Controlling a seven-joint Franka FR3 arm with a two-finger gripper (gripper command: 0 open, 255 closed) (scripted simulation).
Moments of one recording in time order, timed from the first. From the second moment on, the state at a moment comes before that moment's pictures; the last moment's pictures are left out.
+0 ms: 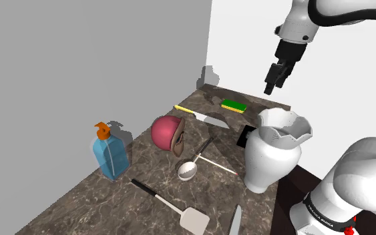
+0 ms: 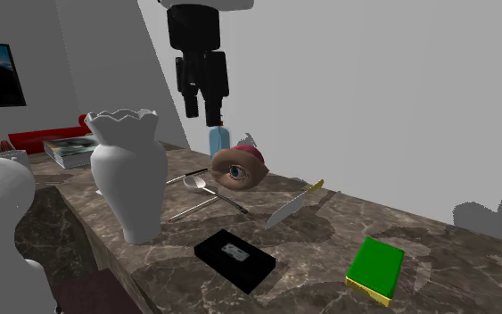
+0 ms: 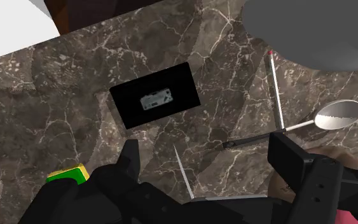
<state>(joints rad) 0.00 -0.79 -0.05 -2.36 0.01 1.61 -0.12</state>
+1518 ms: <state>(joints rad) 0.08 -0.03 -0.04 -2.10 0.02 2.07 -0.27</state>
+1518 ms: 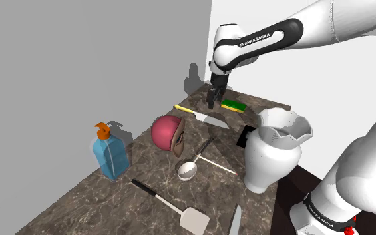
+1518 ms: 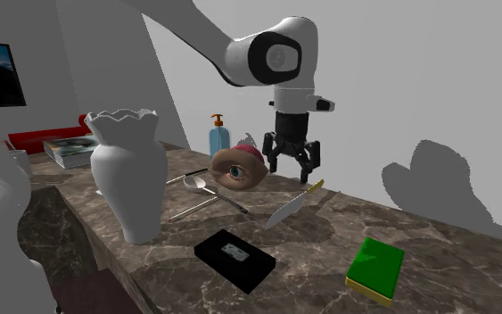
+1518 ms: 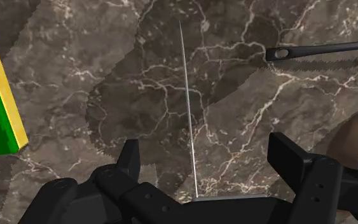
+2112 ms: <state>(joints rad) 0.09 0.25 -0.02 -1.91 0.03 2.14 -0.30</state>
